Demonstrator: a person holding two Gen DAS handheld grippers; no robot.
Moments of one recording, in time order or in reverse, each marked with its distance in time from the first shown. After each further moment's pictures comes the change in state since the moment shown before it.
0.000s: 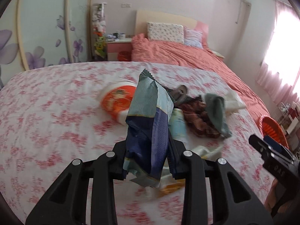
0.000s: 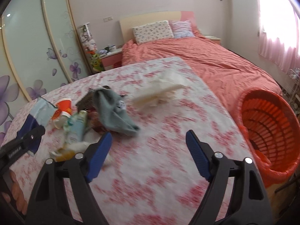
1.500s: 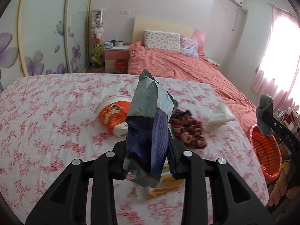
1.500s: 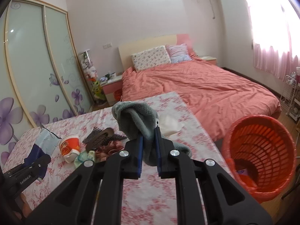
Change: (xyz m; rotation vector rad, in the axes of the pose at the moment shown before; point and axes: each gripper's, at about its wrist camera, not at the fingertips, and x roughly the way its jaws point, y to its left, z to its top) left arm -0.025 -0.018 0.017 0.000 -0.055 -0.052; right arm -0.056 -0.020 0.043 0.054 -0.219 -0.010
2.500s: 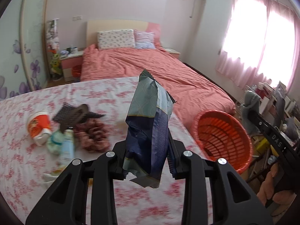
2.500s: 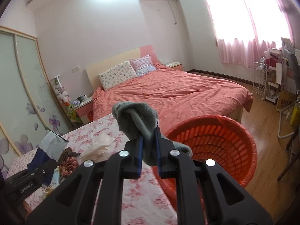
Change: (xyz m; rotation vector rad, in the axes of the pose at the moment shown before) left arm 0.008 -0.168 -0.007 0.189 0.031 -0.243; right arm -0.063 -0.147 -0.001 0.189 -0.101 -0.180
